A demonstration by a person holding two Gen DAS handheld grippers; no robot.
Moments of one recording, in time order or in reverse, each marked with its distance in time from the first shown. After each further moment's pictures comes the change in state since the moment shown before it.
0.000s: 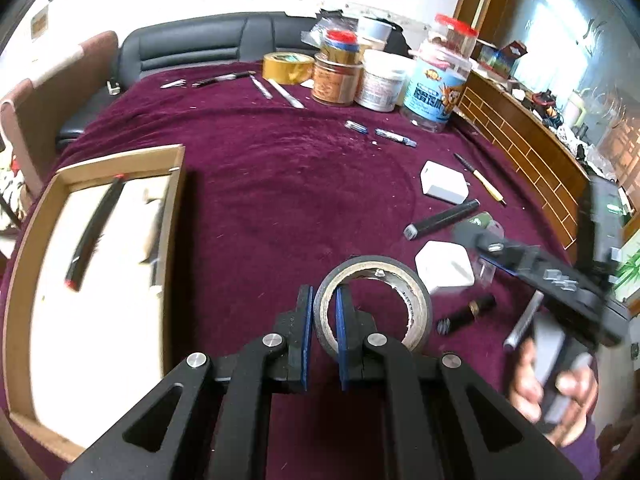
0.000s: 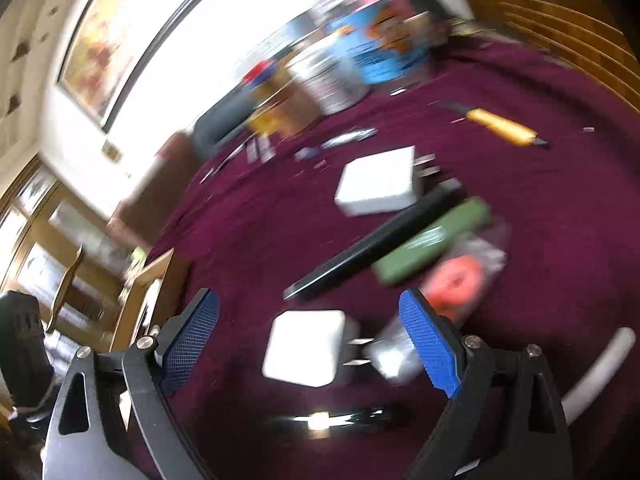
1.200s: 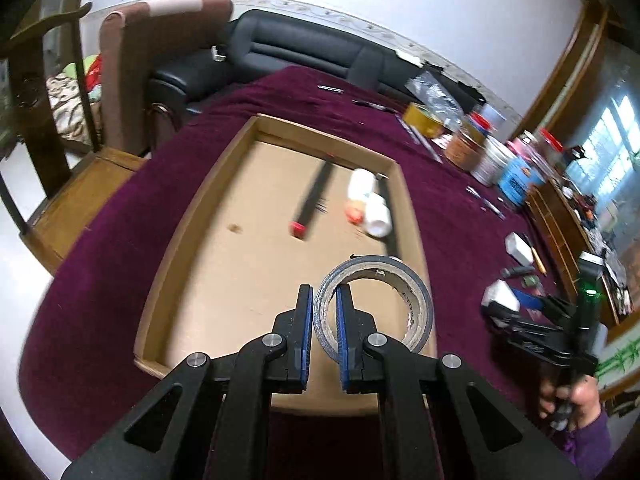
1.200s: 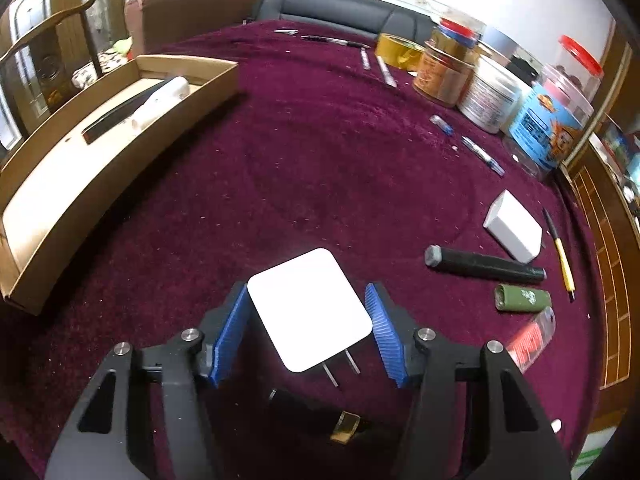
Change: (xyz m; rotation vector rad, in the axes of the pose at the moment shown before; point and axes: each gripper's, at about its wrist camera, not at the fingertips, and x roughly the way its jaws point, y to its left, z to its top) left arm -0.080 0.194 -0.058 -0.338 -0.087 0.068; right arm 0.069 0.130 -0.058 -0.679 0.252 -0.303
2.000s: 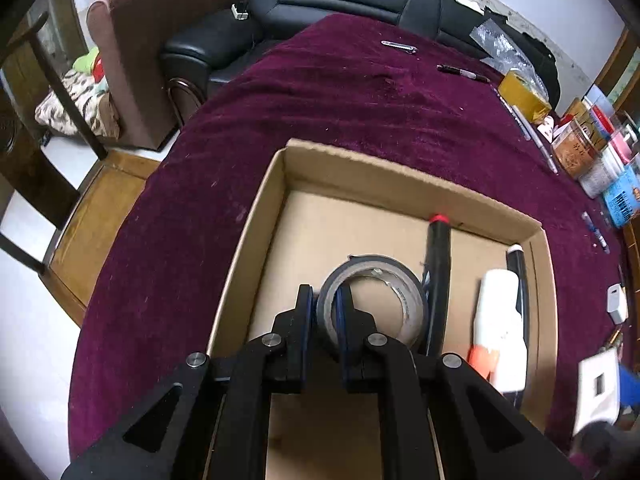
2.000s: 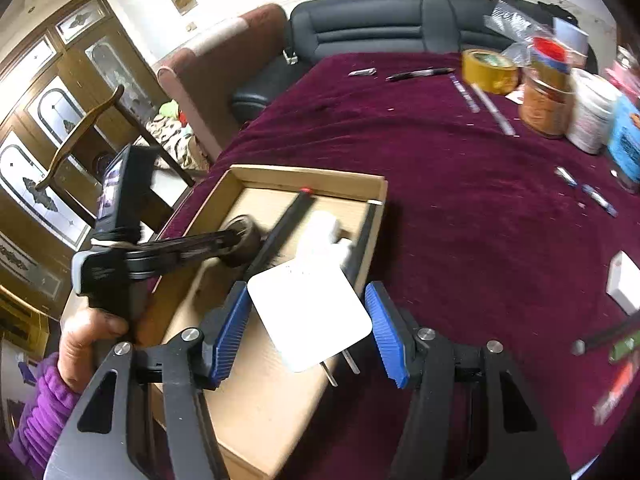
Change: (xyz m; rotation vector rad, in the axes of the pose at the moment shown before) left arm 0.160 0.028 0.119 0.034 0.216 0.210; right arm 0.007 0.094 0.138 0.210 -0.005 0.362
